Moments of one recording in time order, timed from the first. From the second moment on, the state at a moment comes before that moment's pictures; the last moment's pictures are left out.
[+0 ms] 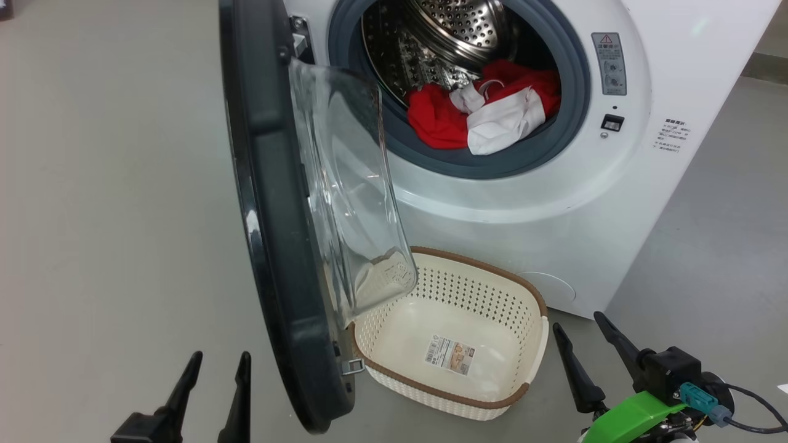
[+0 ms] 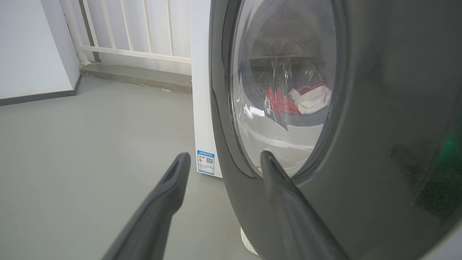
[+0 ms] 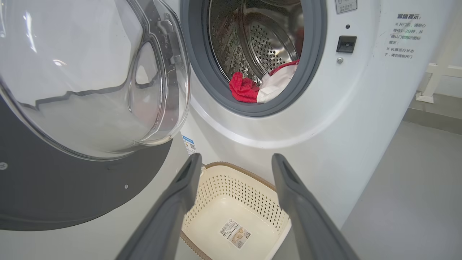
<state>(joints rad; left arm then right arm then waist) -0.02 0.04 0.00 0.27 -0.19 -0.11 -0.25 -0.07 -0.09 0.13 0.39 0.27 0.12 -0.25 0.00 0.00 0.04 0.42</state>
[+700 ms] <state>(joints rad) -0.06 0.04 0.04 -0.09 -0.28 -0.09 -0.26 -0.07 -0.08 0.11 0.38 0.25 0.12 -0.25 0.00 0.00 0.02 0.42</state>
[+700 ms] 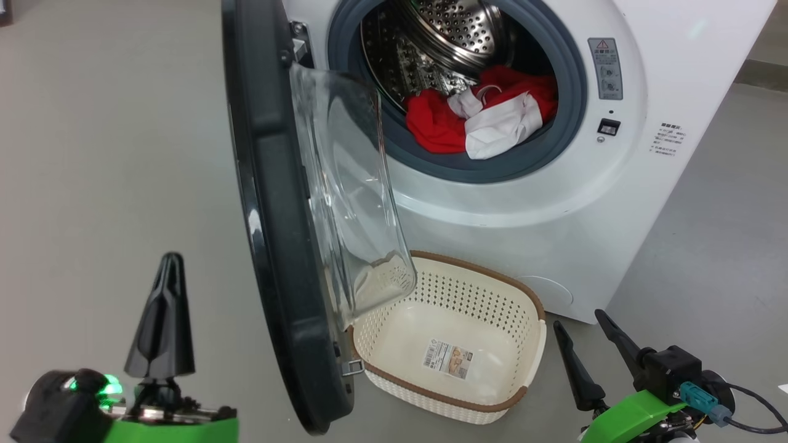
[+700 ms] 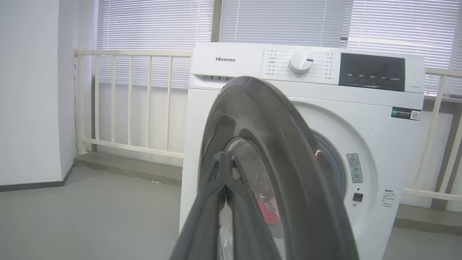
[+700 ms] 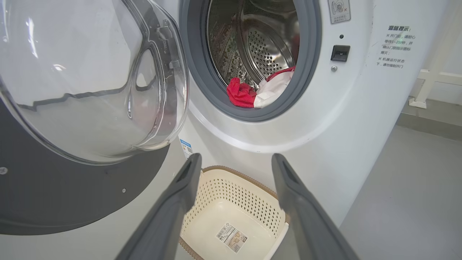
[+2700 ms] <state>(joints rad) 0.02 0.05 -0.08 0.17 -0.31 -0.07 -0.26 -0.06 -0.06 0.11 0.37 0.25 0.12 -0.25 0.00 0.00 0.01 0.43</state>
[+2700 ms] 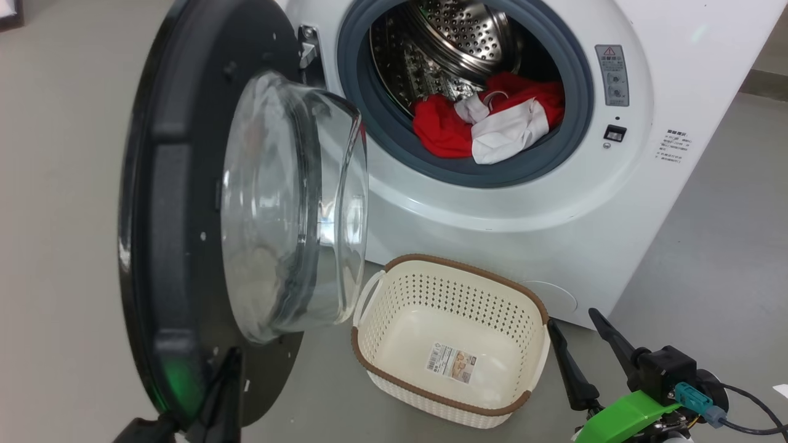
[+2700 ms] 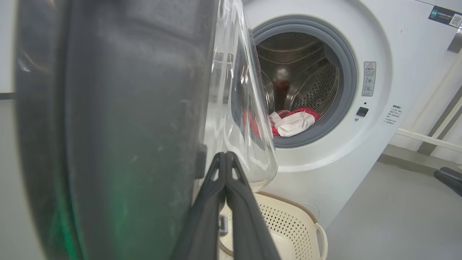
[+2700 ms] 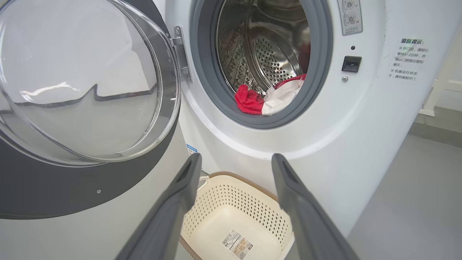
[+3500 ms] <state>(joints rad) -0.16 0.12 0.21 0.33 -0.25 -0.07 -0.25 -0.07 -0.08 0.14 0.36 0.24 0.12 -0.25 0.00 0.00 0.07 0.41</state>
